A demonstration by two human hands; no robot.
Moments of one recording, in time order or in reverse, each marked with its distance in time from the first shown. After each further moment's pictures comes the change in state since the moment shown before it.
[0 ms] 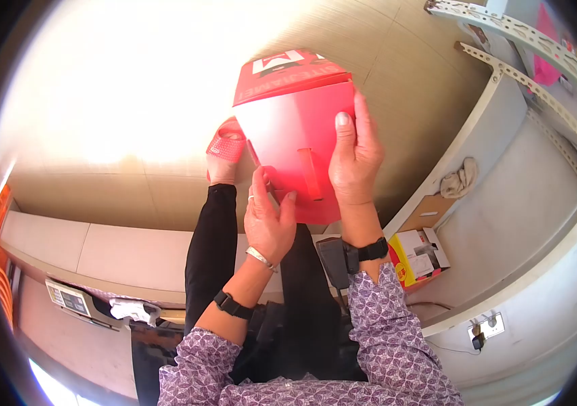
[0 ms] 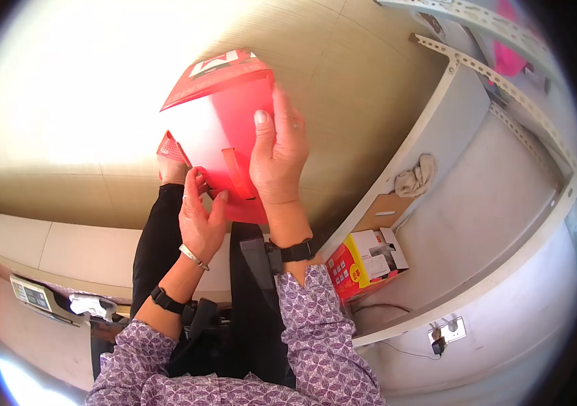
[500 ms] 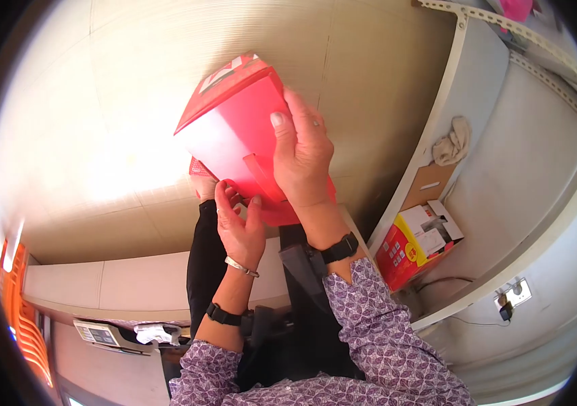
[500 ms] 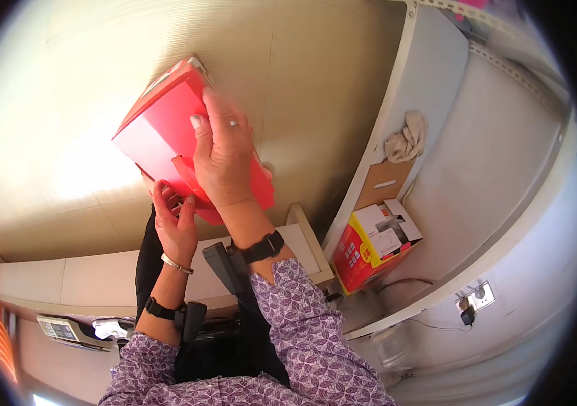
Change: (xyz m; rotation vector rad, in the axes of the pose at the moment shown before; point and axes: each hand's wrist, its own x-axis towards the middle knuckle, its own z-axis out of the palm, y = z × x) left_hand 0.001 -0.009 0.006 -0.013 0.033 -0.087; right_hand -0.008 -0.004 0.001 -0.107 0.134 0.001
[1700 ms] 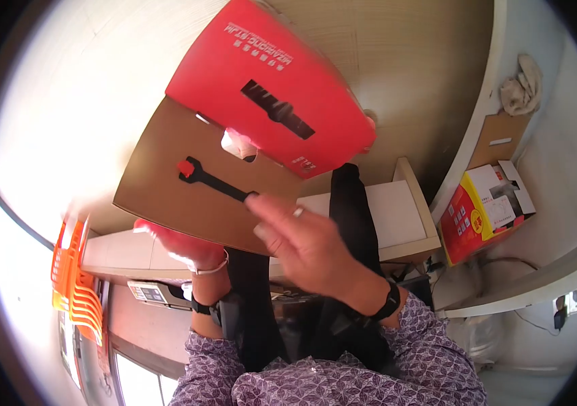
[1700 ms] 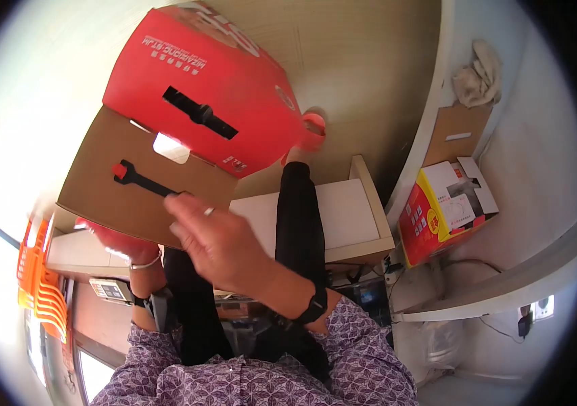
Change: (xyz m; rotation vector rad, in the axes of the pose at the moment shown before) left_hand -0.009 0.004 -0.111 -1.089 -0.353 0.120; right_hand -0.122 -0.055 -0.088 0.524 -0.534 0.277
